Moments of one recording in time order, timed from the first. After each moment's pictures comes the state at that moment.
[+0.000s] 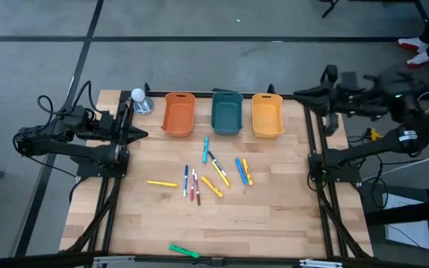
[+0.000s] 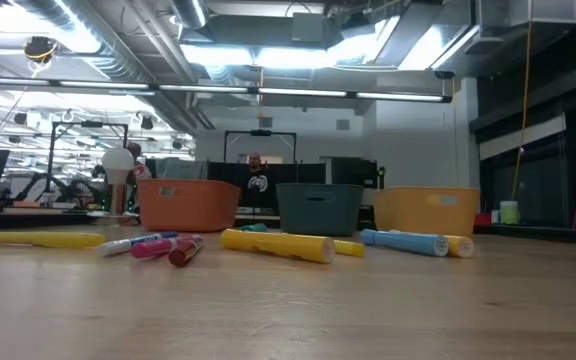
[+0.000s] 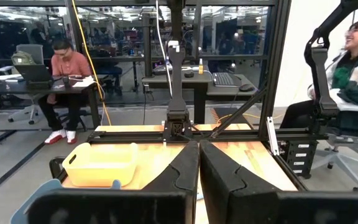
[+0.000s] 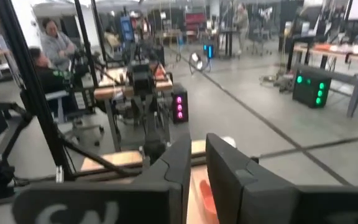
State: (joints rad) left arm 0.00 0.39 0.78 -0.39 0.00 0.00; right arm 0.00 0.97 1.66 -0.71 0.18 0.08
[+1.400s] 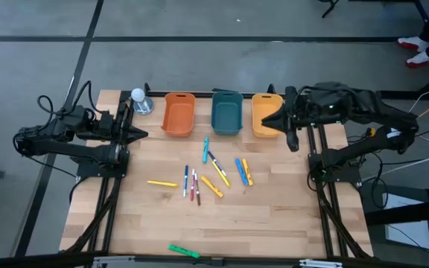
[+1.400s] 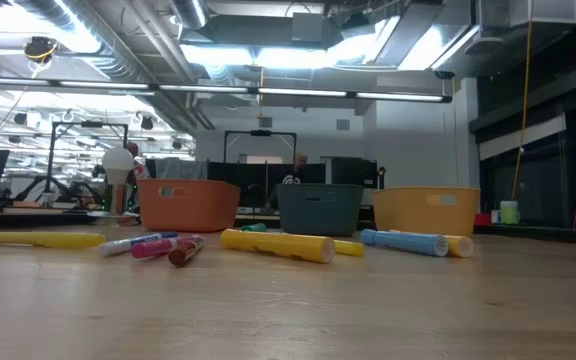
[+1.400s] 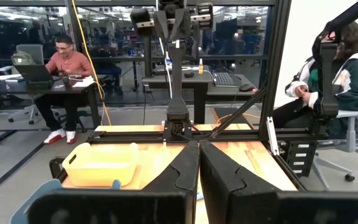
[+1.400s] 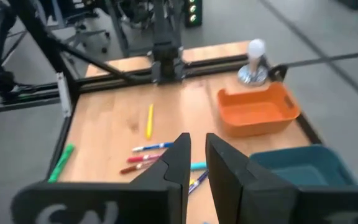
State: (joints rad) left arm 0.00 0.39 0.78 -0.39 0.00 0.00; right arm 0.00 1.16 1.66 -0.93 0.06 0.14
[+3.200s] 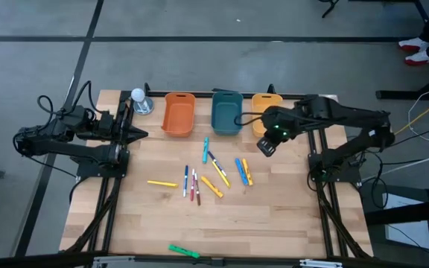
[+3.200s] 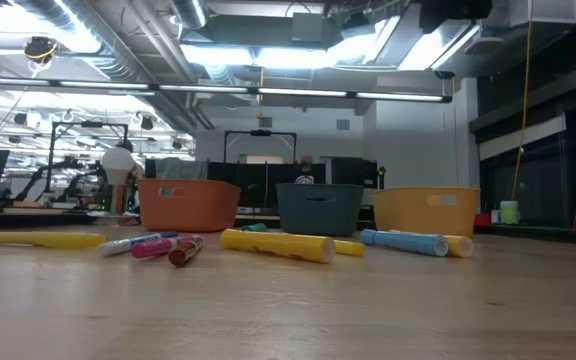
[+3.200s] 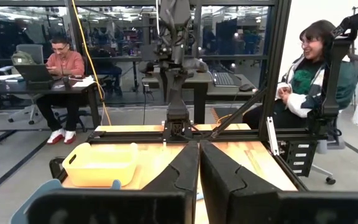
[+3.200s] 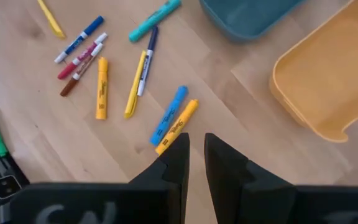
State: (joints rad) left arm 0.00 0.39 0.78 -0.39 0.00 0.00; right arm 0.00 1.39 1.66 -1.39 0.14 0.70
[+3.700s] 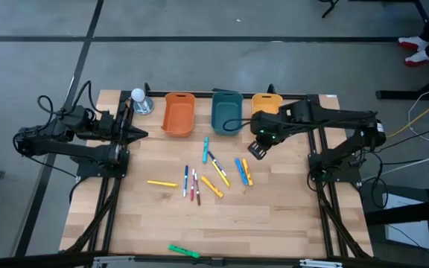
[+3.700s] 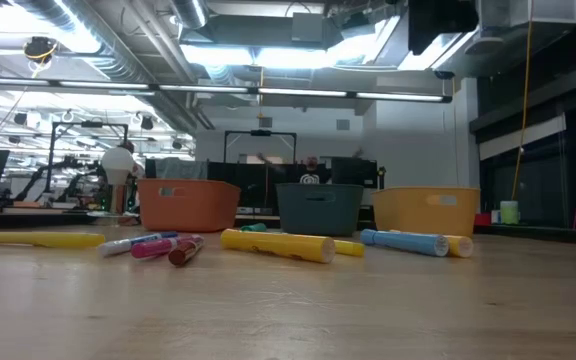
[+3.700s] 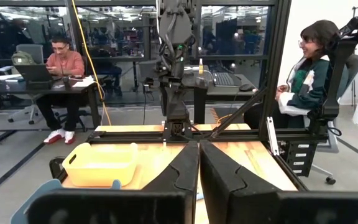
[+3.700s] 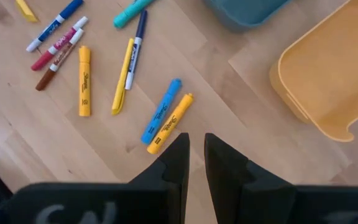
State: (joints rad) left arm 0.00 0.39 0.78 -0.39 0.00 0.00; right arm 0.00 1.49 1.65 -1.38 0.14 0.70
